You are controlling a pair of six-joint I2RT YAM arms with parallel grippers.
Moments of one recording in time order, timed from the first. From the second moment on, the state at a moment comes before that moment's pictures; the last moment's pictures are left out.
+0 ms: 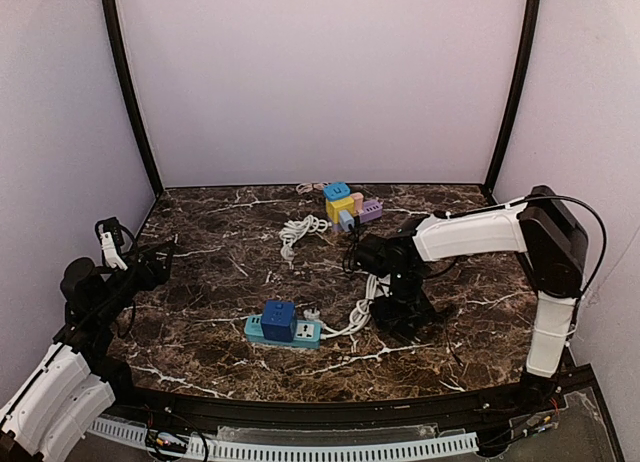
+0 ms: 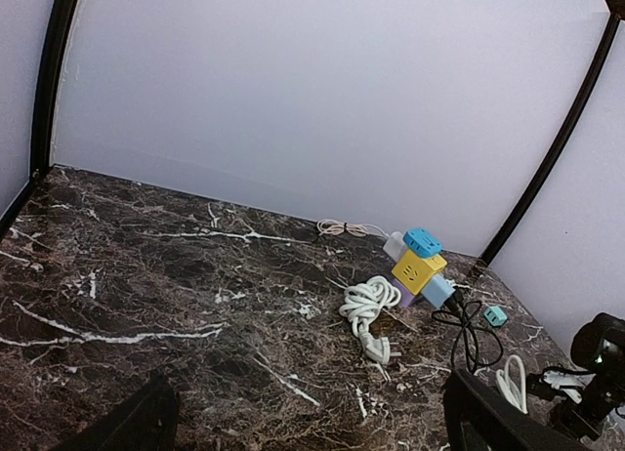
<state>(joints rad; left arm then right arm) -0.10 0.41 0.16 0.21 0.23 -0.43 0.89 1.92 1.27 -1.06 -0.02 0.62</state>
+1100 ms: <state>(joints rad) -0.10 0.41 0.16 0.20 0.24 -0.43 0.94 1.71 1.09 -0.82 0.04 0.29</state>
